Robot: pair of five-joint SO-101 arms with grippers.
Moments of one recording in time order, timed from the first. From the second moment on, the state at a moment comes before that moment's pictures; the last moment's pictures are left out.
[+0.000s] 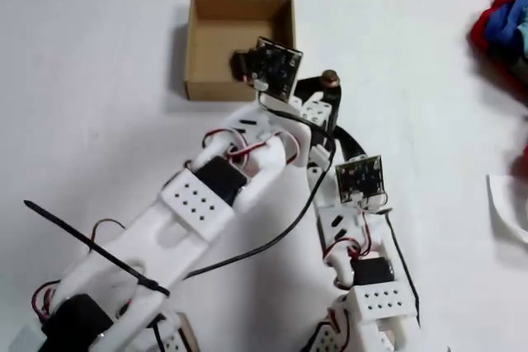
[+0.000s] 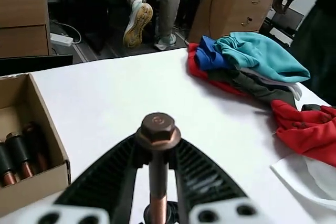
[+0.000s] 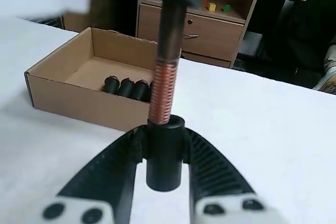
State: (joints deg) left arm 33.9 -22.4 32.1 15.2 16.8; right arm -12.0 -73.1 96.6 -4.6 10.1
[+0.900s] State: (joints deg) left arm 34.8 -22.2 29.3 19.5 17.0; right arm -11.7 -96.9 96.7 15.0 5.7
